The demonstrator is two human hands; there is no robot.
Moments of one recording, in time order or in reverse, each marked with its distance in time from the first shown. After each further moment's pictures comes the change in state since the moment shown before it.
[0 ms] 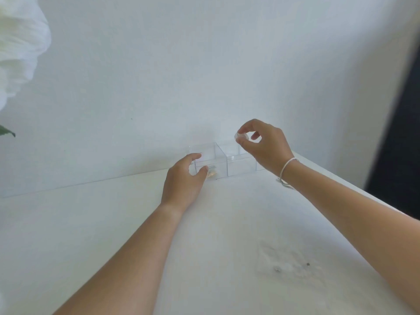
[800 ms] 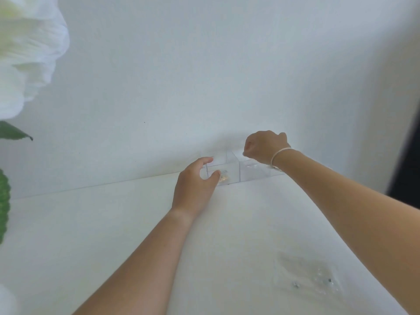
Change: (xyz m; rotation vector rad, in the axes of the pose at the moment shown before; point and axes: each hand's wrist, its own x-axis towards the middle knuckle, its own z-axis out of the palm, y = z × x) left_hand 0.001 -0.001 0.001 -0.026 -0.011 -0.010; right_hand 0.041 0.005 0.023 -0.612 -0.388 0.166
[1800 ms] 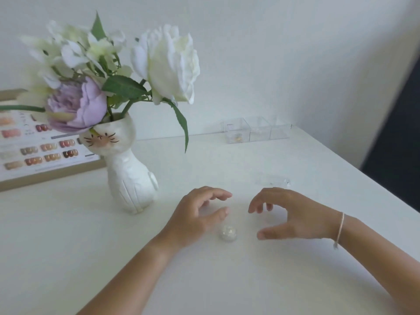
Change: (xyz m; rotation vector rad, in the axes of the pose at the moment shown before) left_hand -0.245 0.063 -0.137 -0.121 -0.376 0.062; right_hand -0.306 -0.038 -0.065 0.432 -0.463 -0.504
